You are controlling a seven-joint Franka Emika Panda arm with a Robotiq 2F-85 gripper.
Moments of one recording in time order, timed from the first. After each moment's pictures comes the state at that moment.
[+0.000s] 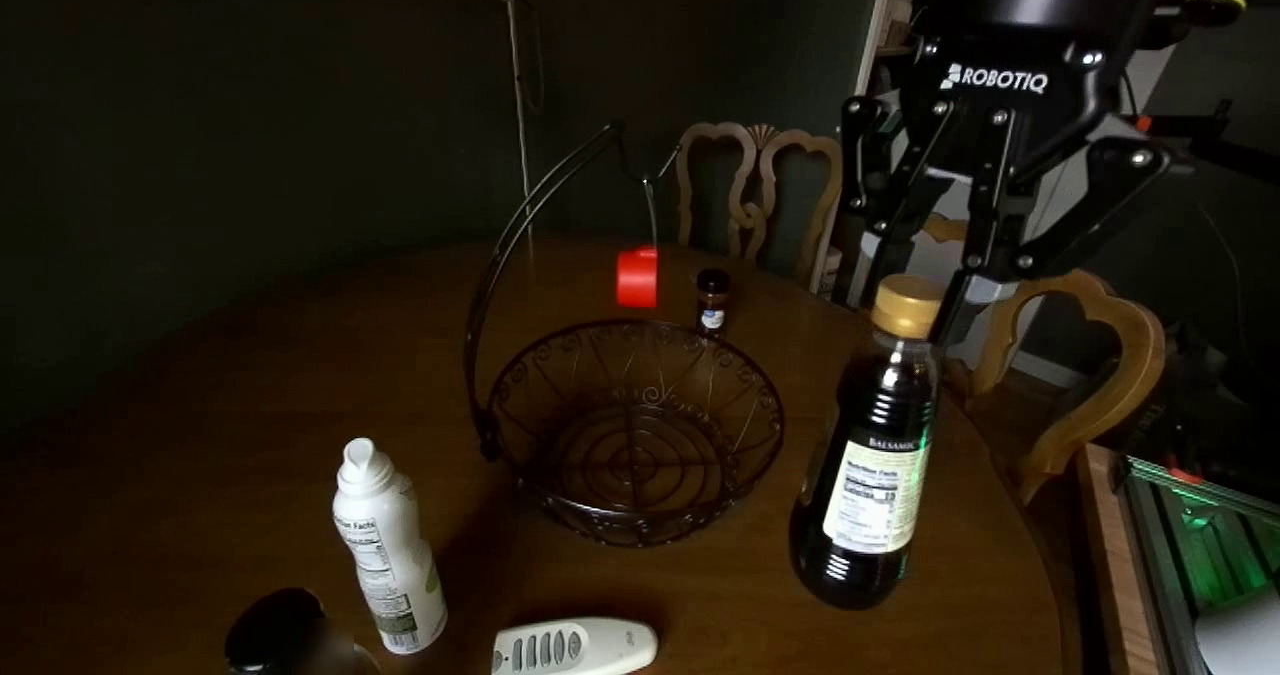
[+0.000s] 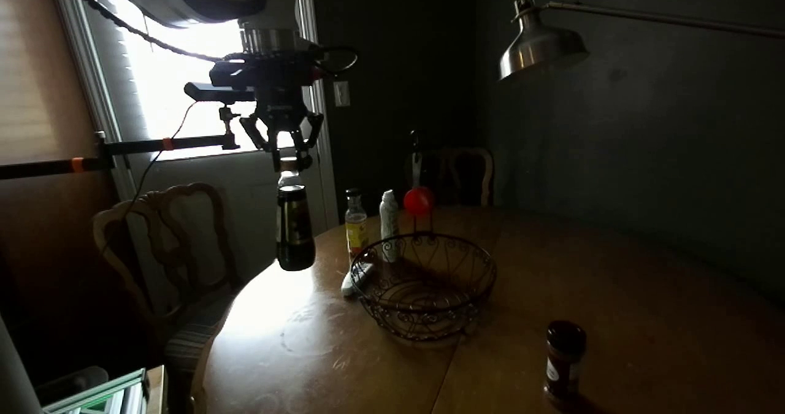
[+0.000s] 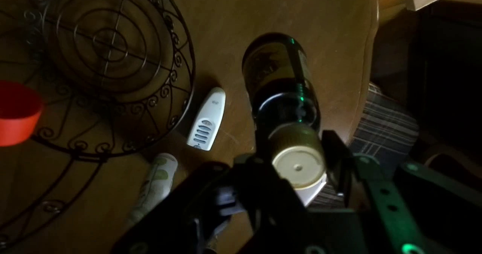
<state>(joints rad) 0.39 -0.54 0.02 -2.45 0.12 2.01 -0.72</state>
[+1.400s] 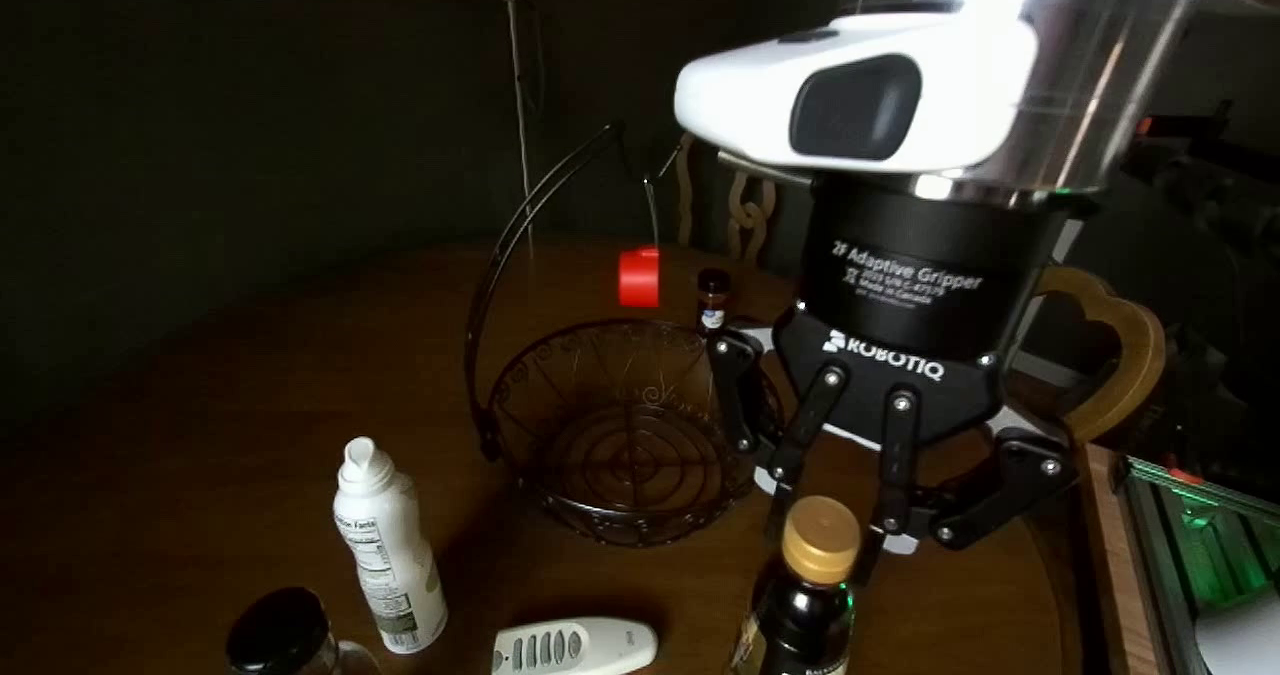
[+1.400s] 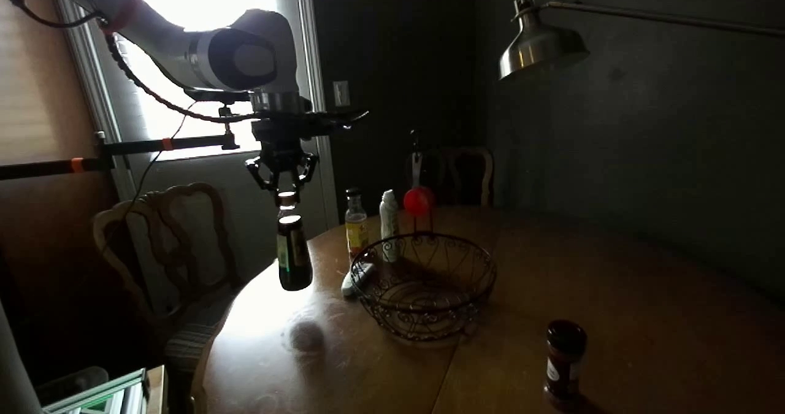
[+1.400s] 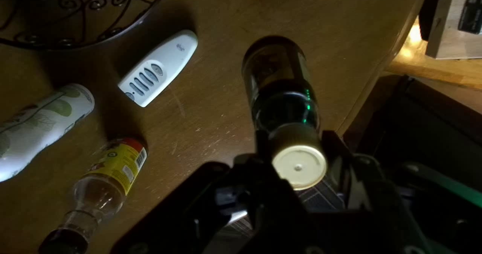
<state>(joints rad) 0.44 -0.28 0.14 -2.43 0.14 2.21 -1.06</state>
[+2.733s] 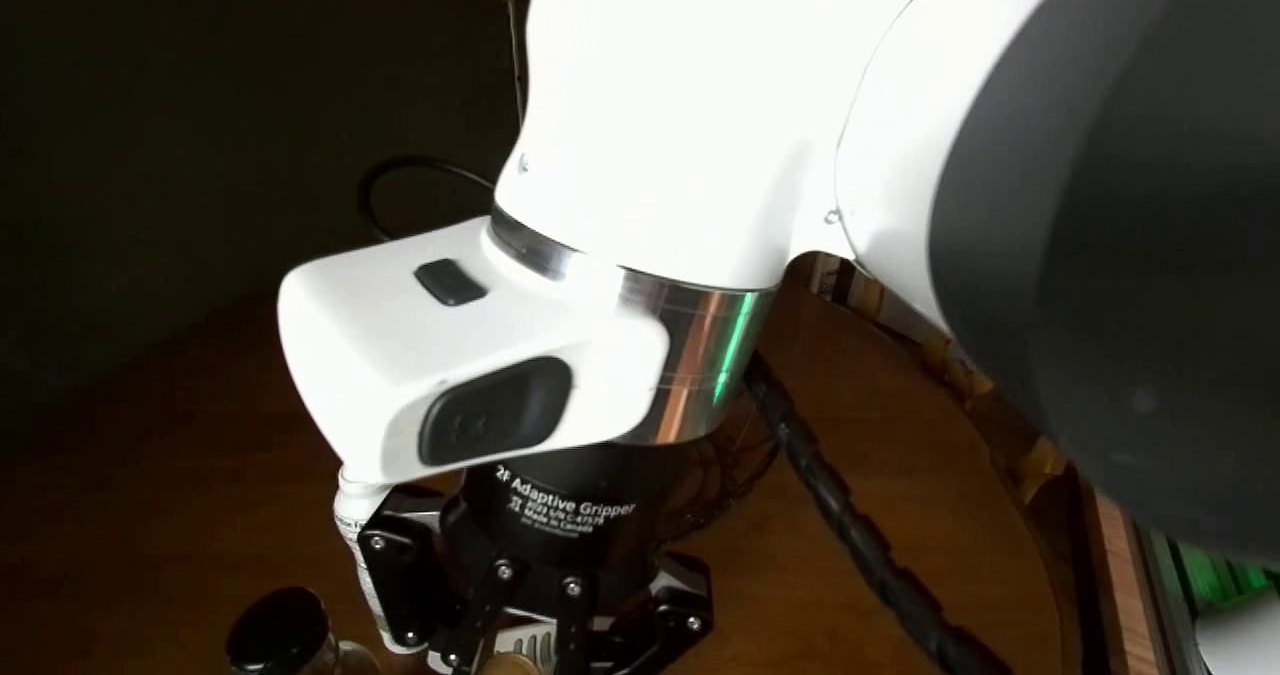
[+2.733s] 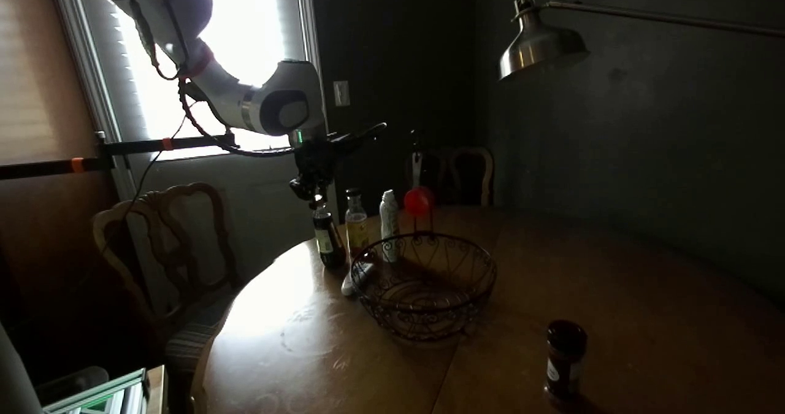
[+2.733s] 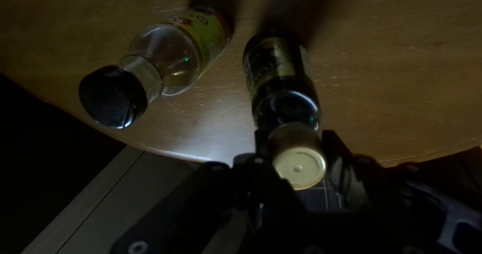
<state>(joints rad) 0.34 0.12 0.31 -2.21 0.19 2.60 -1.56</state>
